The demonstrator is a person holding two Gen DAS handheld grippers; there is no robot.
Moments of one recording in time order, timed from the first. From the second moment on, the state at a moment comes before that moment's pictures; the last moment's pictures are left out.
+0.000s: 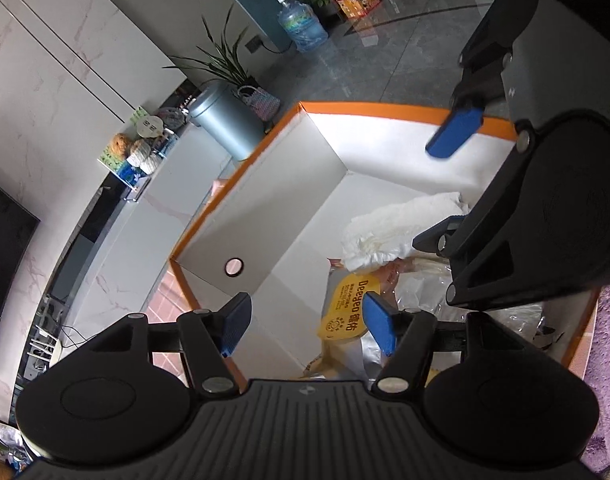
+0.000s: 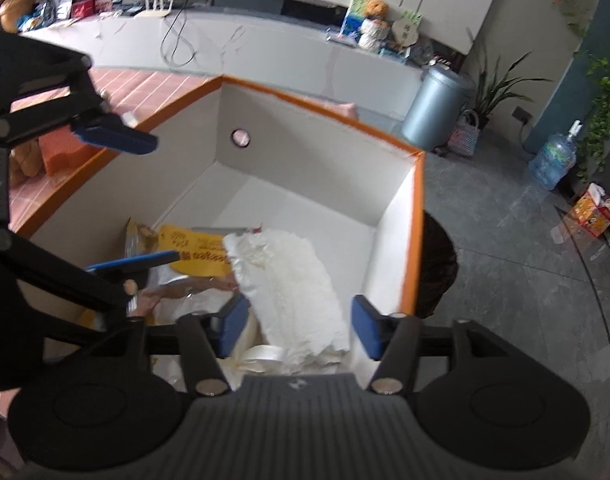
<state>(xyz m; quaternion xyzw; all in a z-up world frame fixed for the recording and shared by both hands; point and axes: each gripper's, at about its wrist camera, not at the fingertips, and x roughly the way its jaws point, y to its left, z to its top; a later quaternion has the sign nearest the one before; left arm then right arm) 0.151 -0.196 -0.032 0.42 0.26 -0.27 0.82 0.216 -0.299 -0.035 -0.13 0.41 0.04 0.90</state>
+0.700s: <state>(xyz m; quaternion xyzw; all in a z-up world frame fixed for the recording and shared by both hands) 0.130 -0.170 0.001 0.38 0.23 -0.24 0.86 0.173 -0.295 0.006 -0.10 0.34 0.00 0.94</state>
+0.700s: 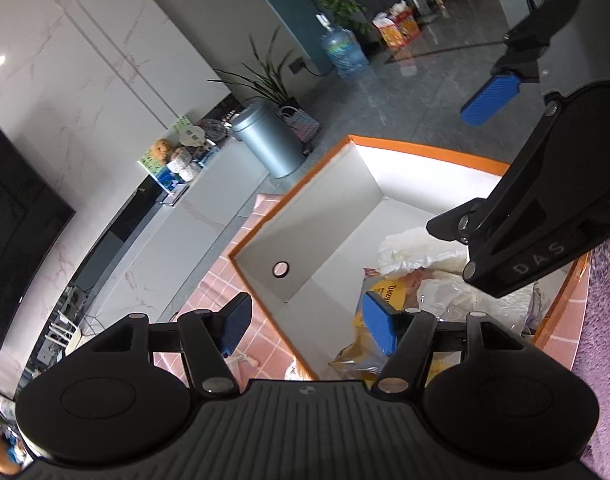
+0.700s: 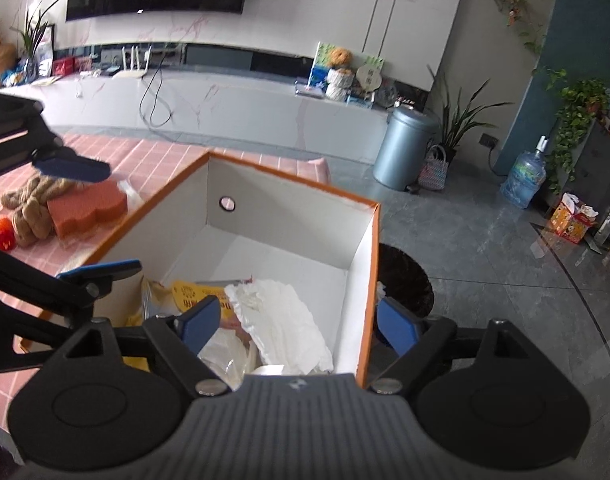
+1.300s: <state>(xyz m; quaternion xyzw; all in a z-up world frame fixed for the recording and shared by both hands) 0.103 -0.089 0.031 0.22 0.20 -0.19 0.94 0.127 -0.257 0.015 -0.02 0.27 -0.03 0.96</state>
